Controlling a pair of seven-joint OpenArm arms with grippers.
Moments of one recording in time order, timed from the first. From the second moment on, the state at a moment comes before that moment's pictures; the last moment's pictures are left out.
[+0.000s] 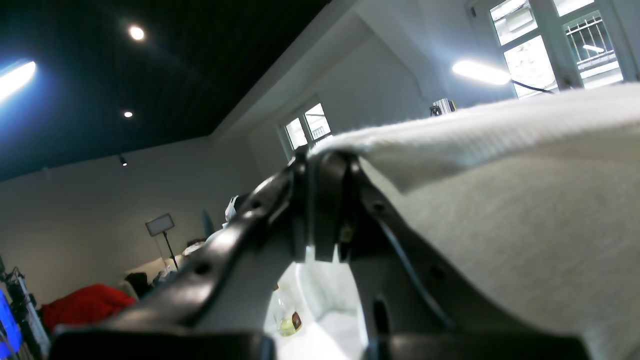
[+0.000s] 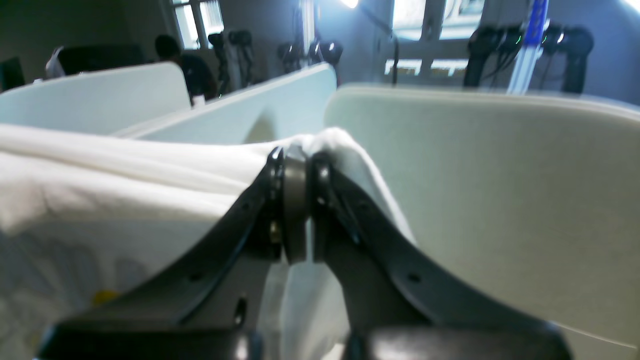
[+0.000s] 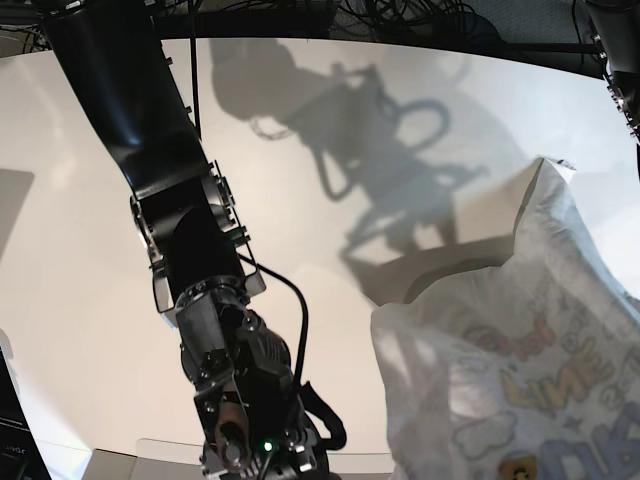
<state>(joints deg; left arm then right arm) -31.0 -43.7 -17.5 118.3 6.0 9.8 40.8 63.1 -9.6 -20.8 85.7 20.3 -7.9 -44.0</state>
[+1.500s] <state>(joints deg) -5.1 -16.5 4.5 118.0 8.5 12.8 40.0 55.5 0.7 -25.3 71.6 24.1 -10.5 -46.6</state>
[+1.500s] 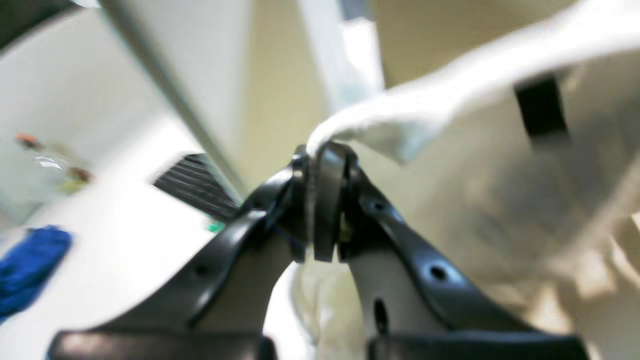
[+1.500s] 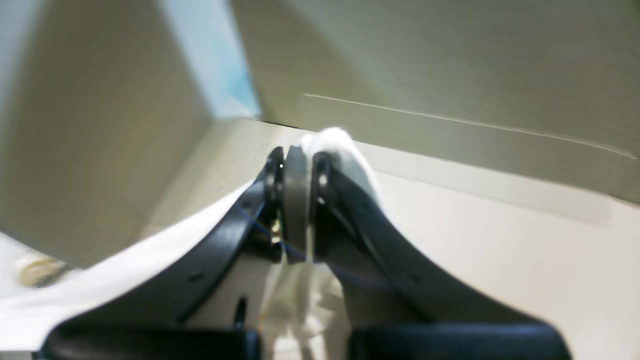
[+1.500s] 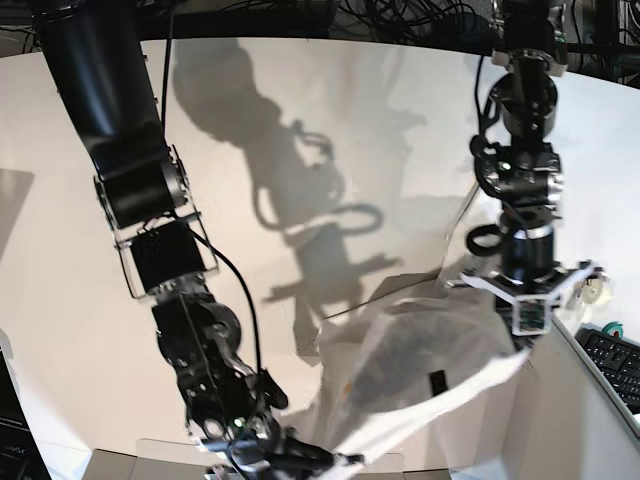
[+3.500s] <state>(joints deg) -1.4 -5.2 64.0 103.3 -1.8 13.2 40.7 30.9 18.4 -25.4 56.3 -25.1 -4.2 -46.5</state>
